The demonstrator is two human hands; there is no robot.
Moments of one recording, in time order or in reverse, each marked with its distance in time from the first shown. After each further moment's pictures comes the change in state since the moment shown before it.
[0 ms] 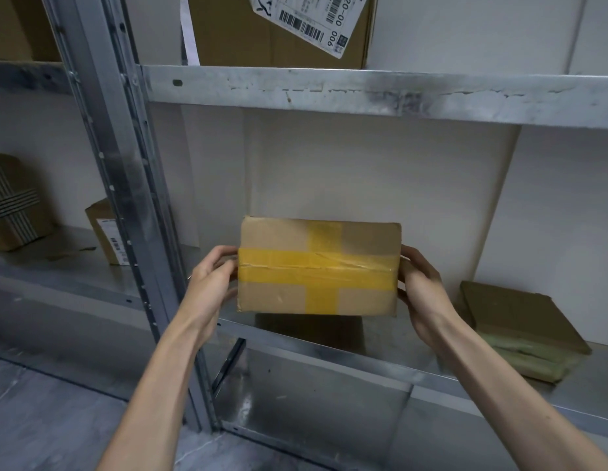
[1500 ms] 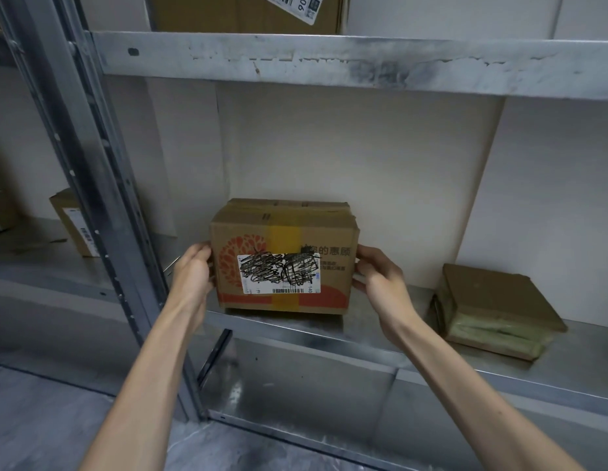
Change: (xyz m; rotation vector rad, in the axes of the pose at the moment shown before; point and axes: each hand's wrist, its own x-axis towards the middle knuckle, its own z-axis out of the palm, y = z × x) left_hand 0.024 -0.025 0.018 -0.085 0.176 -0.110; right_hand -0.007 0.029 0.015 -0.048 -0.052 -0.040
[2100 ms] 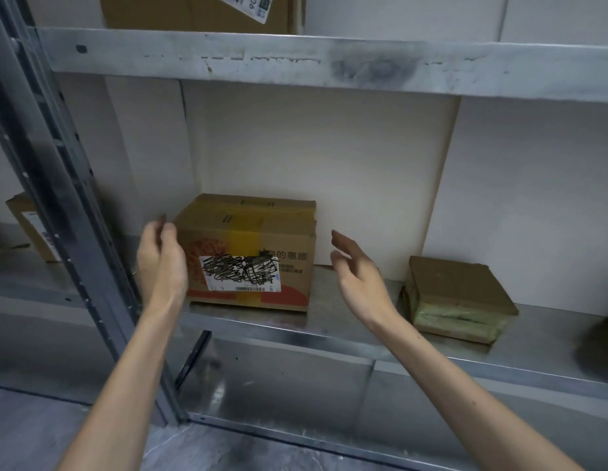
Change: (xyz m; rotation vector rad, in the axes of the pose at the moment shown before) left_hand -0.011 0.012 0.016 0.274 0.310 0.287; right_hand -0.008 -0.008 -0.022 -0.368 -0.074 -0.163
